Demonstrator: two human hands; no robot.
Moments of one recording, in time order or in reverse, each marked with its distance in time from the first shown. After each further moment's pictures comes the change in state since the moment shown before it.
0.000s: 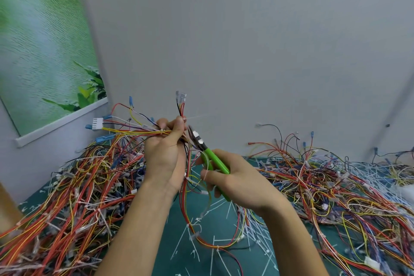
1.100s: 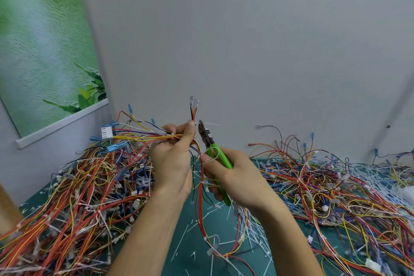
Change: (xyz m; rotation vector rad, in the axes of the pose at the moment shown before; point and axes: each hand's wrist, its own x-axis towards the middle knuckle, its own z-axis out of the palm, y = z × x) left_hand -0.009 -0.017 0.006 0.166 0.092 0.156; right_hand 0.007 0.006 0.007 0.158 0.127 -0.018
